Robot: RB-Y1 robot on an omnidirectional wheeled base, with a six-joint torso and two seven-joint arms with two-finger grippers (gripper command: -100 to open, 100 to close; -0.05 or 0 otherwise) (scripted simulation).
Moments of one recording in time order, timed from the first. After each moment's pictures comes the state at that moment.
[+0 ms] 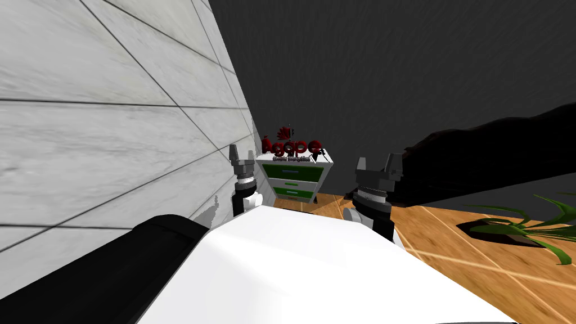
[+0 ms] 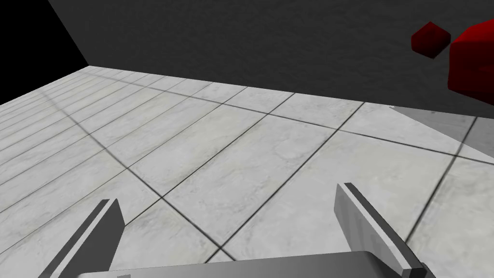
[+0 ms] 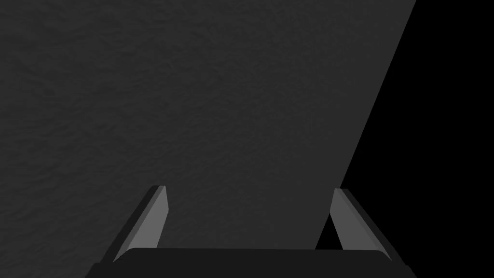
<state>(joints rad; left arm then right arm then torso) 0.49 0.02 0.02 -2.40 0.08 -0.53 -0.16 0.49 -0.01 -0.04 -2.25 -0.01 -0.63 -0.08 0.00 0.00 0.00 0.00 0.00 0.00</state>
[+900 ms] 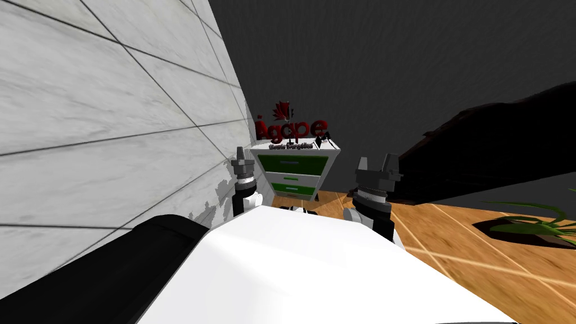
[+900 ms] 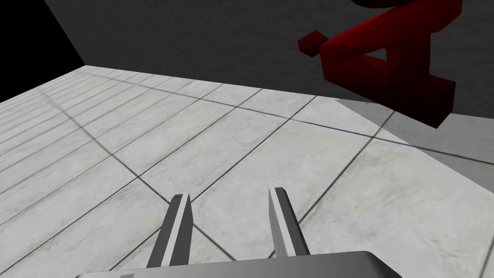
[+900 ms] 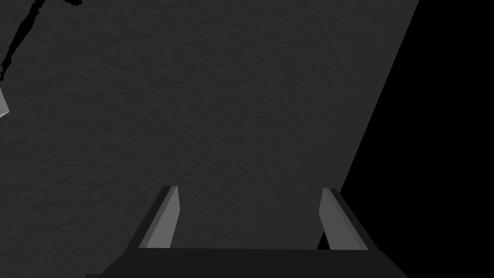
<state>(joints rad) 0.49 0.02 0.02 -2.40 0.08 -0.53 -0.16 0.49 -0.01 -0.04 -2.25 -0.01 -0.63 -0.08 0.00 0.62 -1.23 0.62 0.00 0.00</state>
